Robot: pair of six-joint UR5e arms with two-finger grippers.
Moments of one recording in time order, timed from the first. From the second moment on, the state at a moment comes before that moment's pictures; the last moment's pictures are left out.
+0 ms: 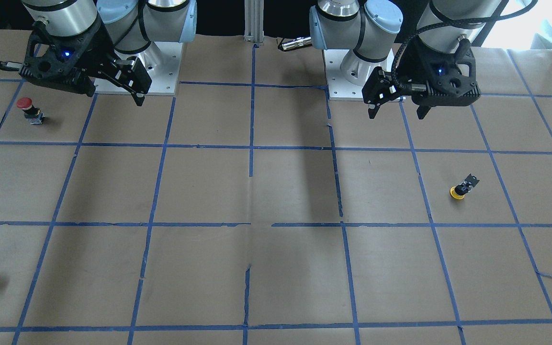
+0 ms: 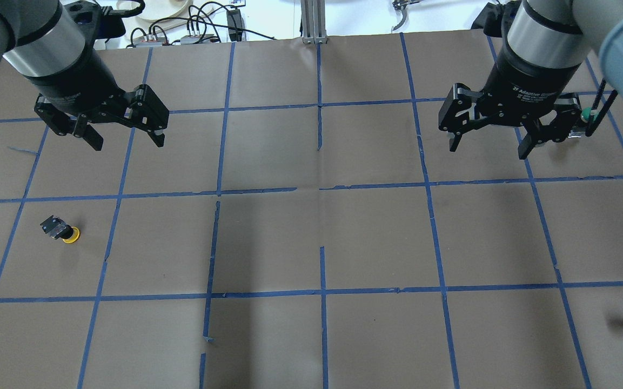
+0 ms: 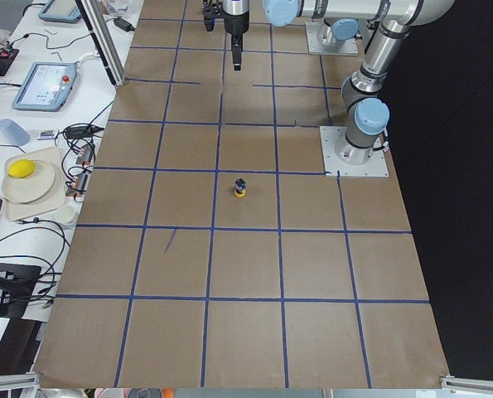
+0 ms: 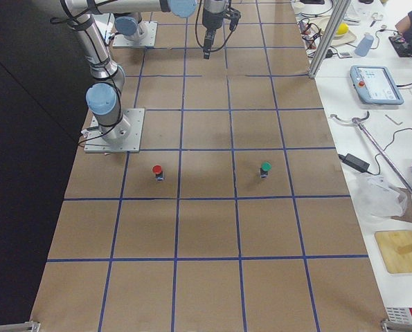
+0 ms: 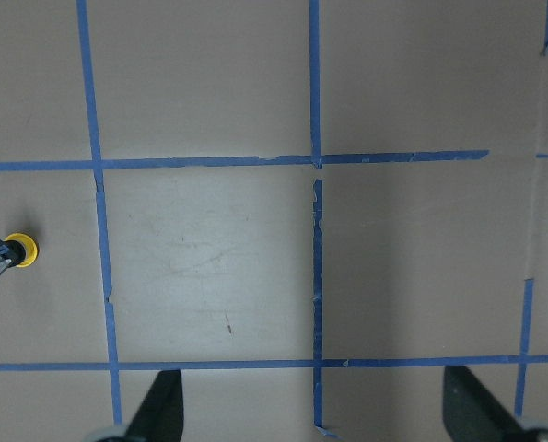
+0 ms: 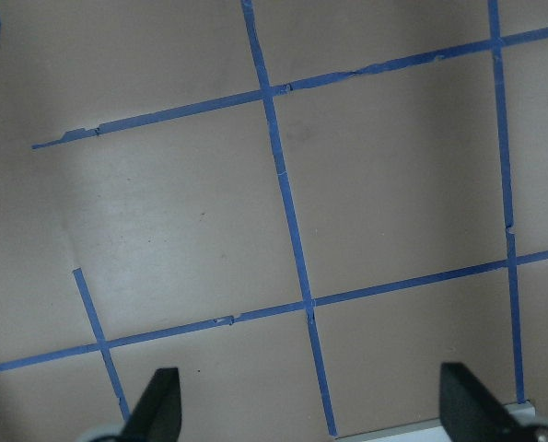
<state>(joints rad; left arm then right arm) -1.52 -1.52 -1.58 -1.63 1.56 0.02 1.57 -1.63 1.59 -1.44 -1.57 0.20</state>
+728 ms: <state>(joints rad) -1.38 -1.54 -1.64 -1.60 1.56 0.30 1.57 -1.63 1.59 -1.44 -1.57 0.20</state>
